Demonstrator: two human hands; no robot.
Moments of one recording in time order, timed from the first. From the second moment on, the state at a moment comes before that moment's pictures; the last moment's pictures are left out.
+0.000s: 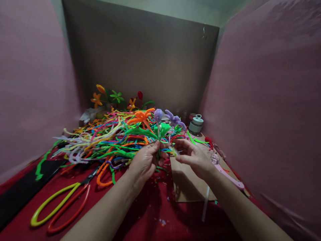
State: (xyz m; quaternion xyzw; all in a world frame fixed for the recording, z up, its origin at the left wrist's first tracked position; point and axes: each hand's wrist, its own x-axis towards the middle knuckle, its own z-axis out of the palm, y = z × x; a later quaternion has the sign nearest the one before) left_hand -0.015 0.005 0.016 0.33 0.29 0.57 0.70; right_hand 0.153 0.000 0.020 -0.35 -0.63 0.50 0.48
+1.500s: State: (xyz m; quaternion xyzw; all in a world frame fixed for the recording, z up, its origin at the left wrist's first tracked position) left_hand -0.002 0.000 0.000 0.46 0.30 0.50 0.67; right_hand 0.138 0.003 0.022 -0.38 -0.59 0.50 0.50
